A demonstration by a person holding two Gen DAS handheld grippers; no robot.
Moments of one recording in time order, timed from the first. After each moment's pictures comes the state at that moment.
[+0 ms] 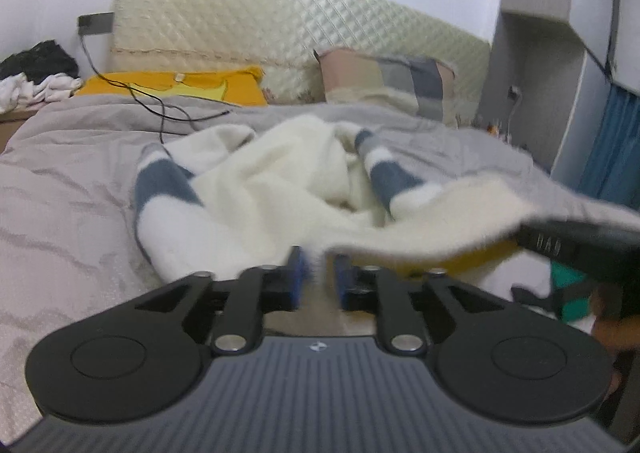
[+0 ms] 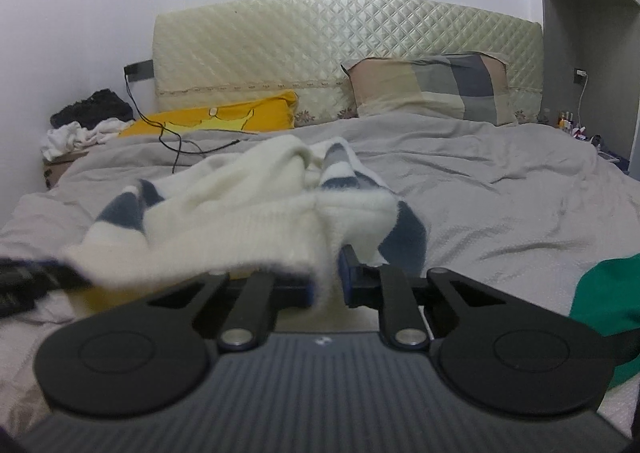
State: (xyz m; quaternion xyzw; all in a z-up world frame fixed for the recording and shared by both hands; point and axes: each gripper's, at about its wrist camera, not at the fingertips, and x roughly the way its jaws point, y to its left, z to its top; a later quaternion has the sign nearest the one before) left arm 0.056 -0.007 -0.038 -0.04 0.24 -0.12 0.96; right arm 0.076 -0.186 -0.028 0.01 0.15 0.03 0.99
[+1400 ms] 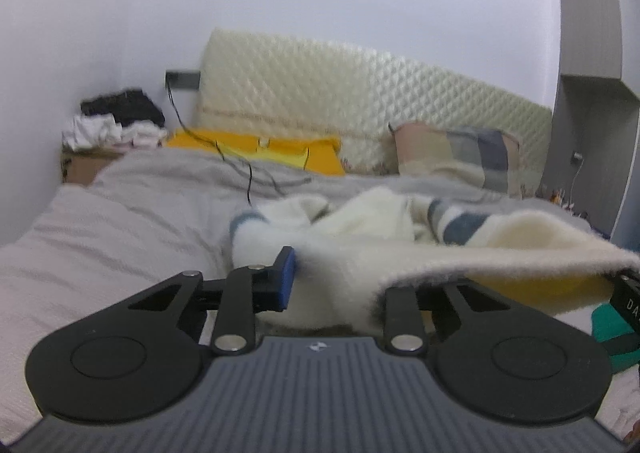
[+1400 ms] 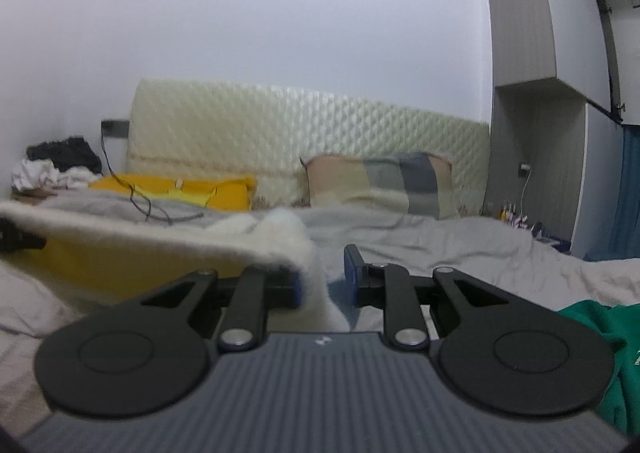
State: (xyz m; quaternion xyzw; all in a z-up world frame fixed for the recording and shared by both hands) left arm -0.020 0.020 -0.004 -0.07 0.13 0.01 0.99; right arm -0.018 -0.176 -0.025 -0.04 -0.01 -0.05 1.00
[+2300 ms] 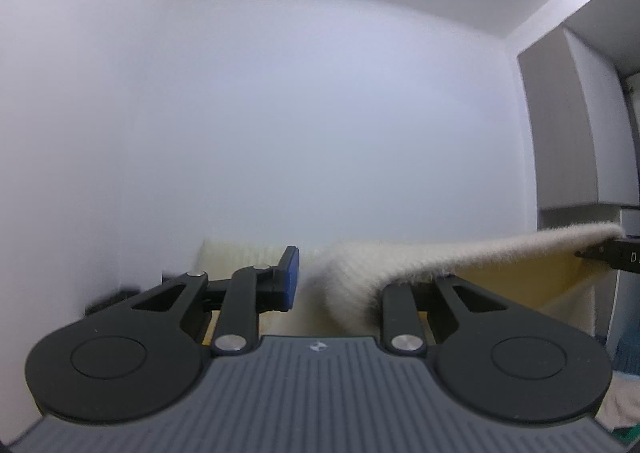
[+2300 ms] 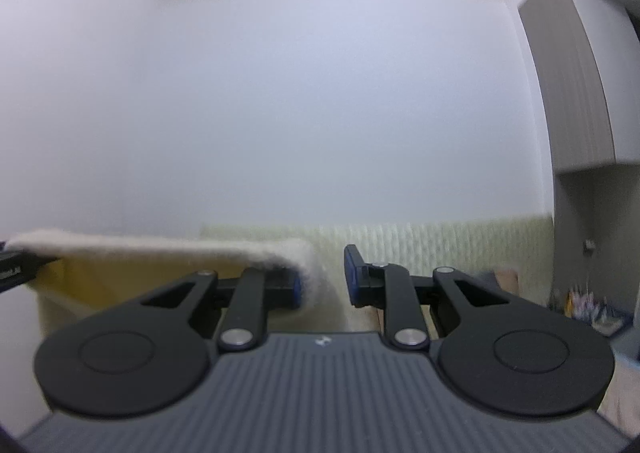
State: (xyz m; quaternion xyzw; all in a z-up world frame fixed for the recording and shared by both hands) left arm -0.076 0.047 0.376 -0.02 -0.09 0.00 1.00; right arm -0.068 -0.177 0.327 0.00 -0.12 0.07 0.99
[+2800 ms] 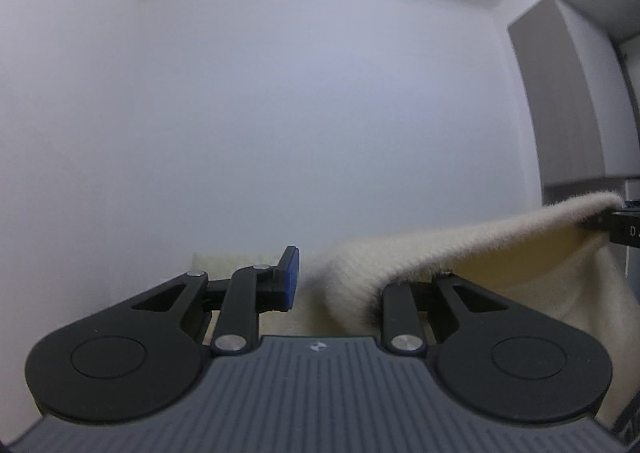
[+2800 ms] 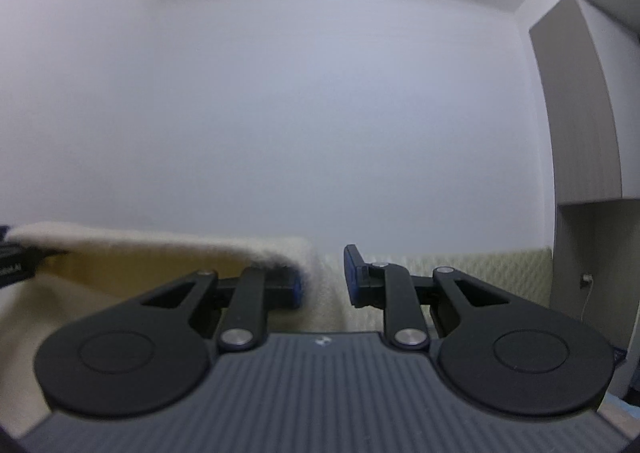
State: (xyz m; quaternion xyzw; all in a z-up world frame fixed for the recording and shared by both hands) left arm 0.035 0.034 0.418 0.03 -0.05 -0.01 1.00; right arm 0.023 -0.169 0.365 -0.02 -0.10 0.05 0.99
